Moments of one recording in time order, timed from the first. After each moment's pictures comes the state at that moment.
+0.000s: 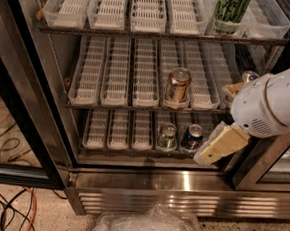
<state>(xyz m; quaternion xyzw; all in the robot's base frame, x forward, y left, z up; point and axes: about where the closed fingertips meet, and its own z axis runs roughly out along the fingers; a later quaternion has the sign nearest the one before) 0.456 -0.145 0.899 -0.54 0.78 0.04 0.31</state>
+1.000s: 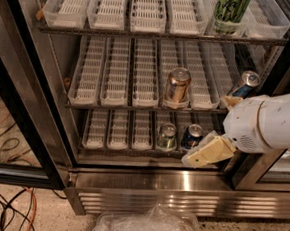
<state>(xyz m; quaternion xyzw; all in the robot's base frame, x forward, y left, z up) 0.461 -0.137 0.873 -0.49 0.79 0.06 0.36</state>
